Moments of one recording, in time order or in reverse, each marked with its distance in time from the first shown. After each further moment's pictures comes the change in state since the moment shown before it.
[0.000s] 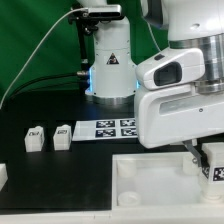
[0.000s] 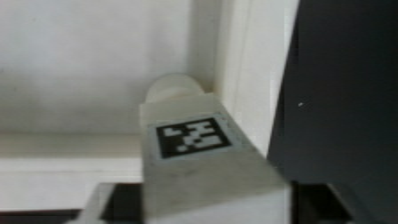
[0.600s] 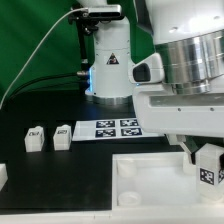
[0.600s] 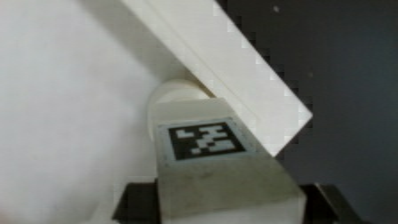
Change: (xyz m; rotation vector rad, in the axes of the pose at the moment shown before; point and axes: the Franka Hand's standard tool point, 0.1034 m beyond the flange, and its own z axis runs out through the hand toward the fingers) arm 0.002 0.013 0.002 0.078 0.057 0.917
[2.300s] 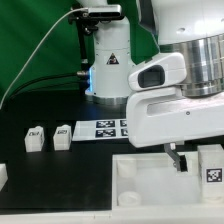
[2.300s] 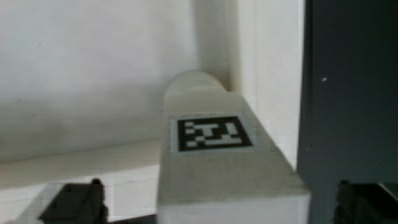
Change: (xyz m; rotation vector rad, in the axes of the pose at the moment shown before) arm -0.003 0.001 0.003 -0.058 -0.013 -0.805
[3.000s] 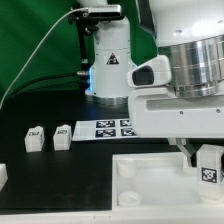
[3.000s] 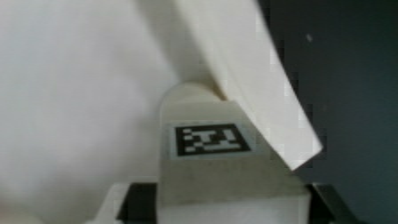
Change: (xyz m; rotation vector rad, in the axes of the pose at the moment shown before) arm -0.003 0.000 0.001 0.007 0.008 0.674
